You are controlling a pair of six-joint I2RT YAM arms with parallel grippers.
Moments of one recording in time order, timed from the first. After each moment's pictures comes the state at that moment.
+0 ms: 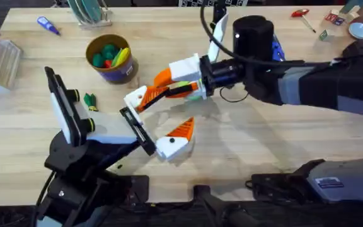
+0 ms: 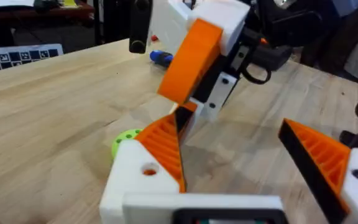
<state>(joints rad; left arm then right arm) -0.38 0.01 0.01 -0.05 0.58 -0.12 0.51 1.58 0.74 0.40 -1.14 0.94</state>
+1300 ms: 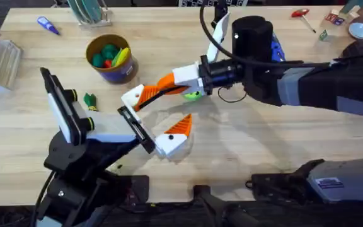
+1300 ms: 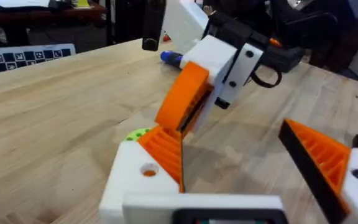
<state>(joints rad) -0.37 0.01 0.01 -0.06 0.54 -0.11 0.53 1.58 0.74 0.41 -1.08 0.93</state>
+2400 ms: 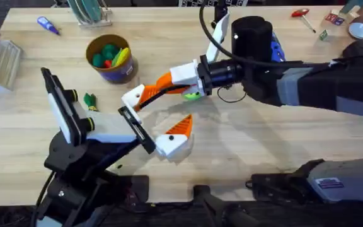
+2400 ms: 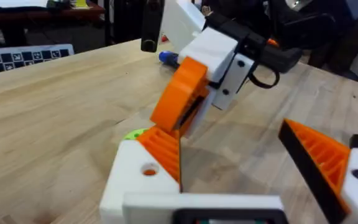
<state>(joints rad) -0.37 0.01 0.01 -0.05 0.55 -0.12 0.53 1.58 0.74 0.41 -1.07 0.95</state>
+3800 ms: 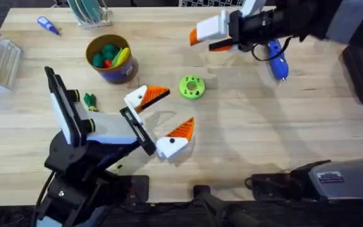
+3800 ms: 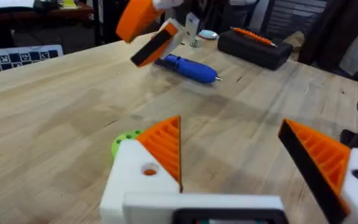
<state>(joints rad) -0.38 0.01 0.01 -0.05 0.58 -0.11 0.26 1.58 1.19 -0.48 -0.72 0.25</state>
